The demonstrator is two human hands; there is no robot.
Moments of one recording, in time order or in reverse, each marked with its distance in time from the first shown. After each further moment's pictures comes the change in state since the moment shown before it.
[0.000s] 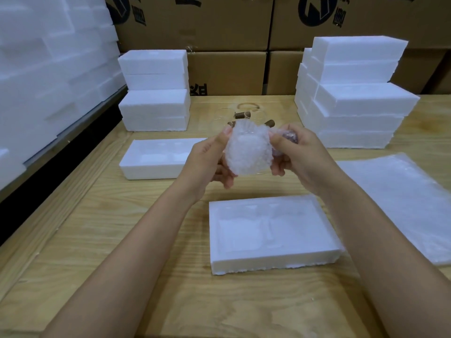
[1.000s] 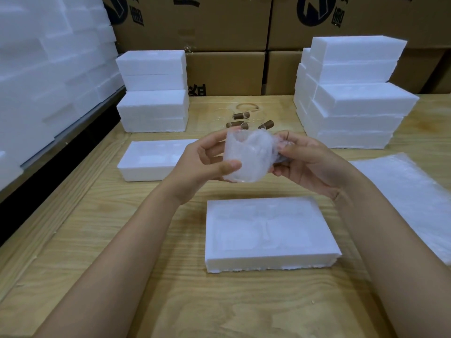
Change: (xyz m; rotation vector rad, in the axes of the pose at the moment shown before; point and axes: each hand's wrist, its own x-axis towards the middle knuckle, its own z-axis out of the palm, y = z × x) left_hand -0.005 -0.001 -0.017 -0.068 -0.274 0.189; right_hand -0.001 0.005 -0.020 0.357 -0.283 0.190
